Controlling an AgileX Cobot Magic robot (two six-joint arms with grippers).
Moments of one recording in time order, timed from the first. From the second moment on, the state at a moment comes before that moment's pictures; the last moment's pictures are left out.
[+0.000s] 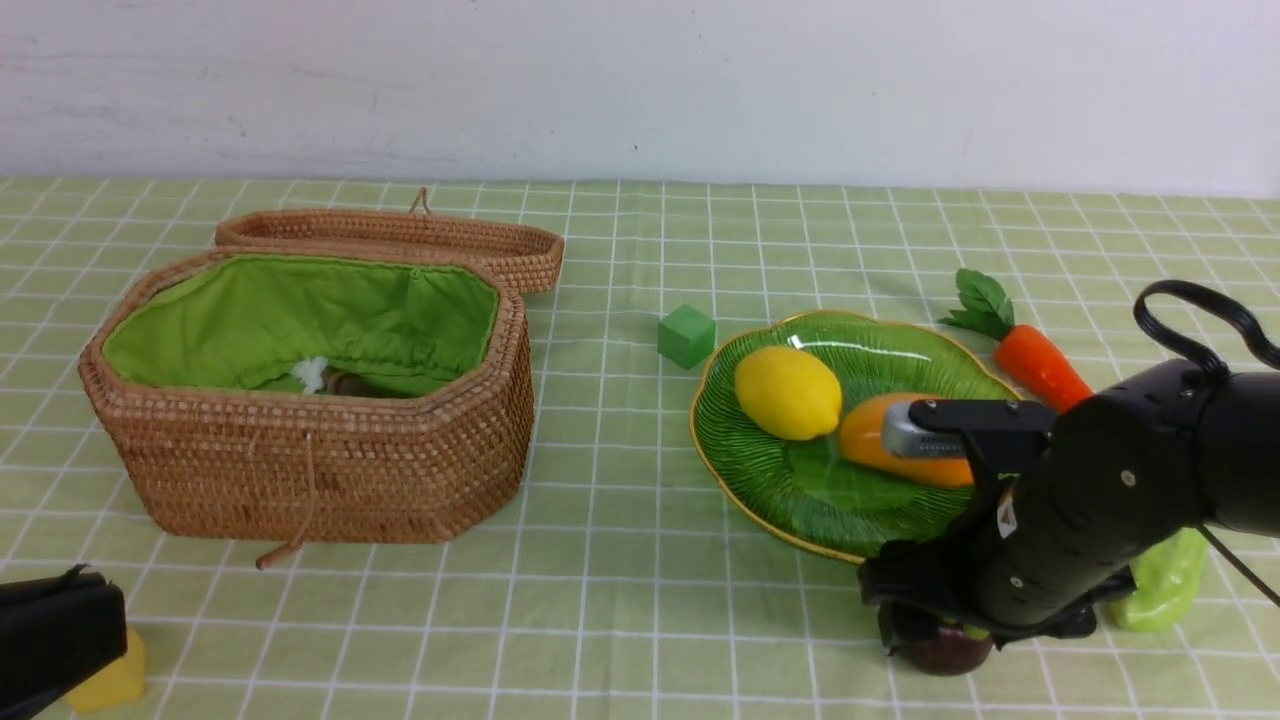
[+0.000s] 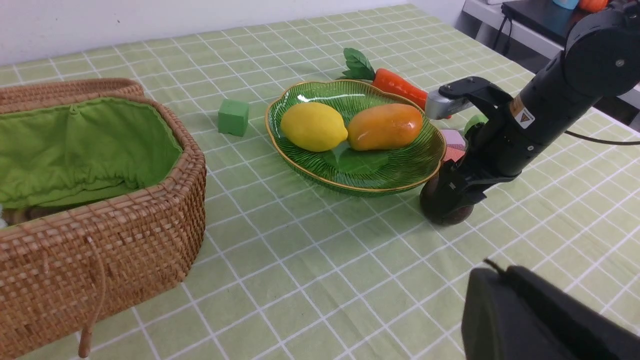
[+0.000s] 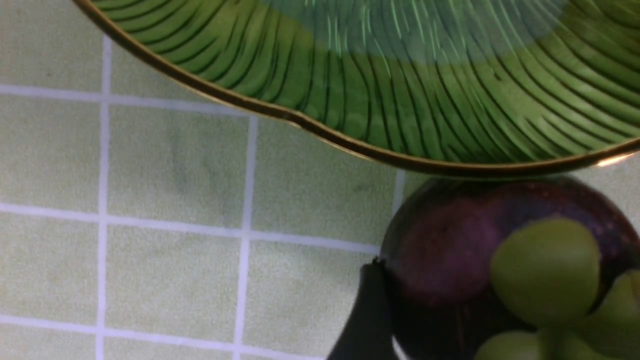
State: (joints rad) right arm 0.43 1.67 -0.92 0.02 0.56 0.37; left arm -0.83 0.37 -0.67 0.16 0.66 -0.37
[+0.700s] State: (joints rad) right arm 0.43 1.37 -0.98 0.11 0.79 0.26; left arm -0.83 0.37 -0.67 0.16 0.70 -0.30
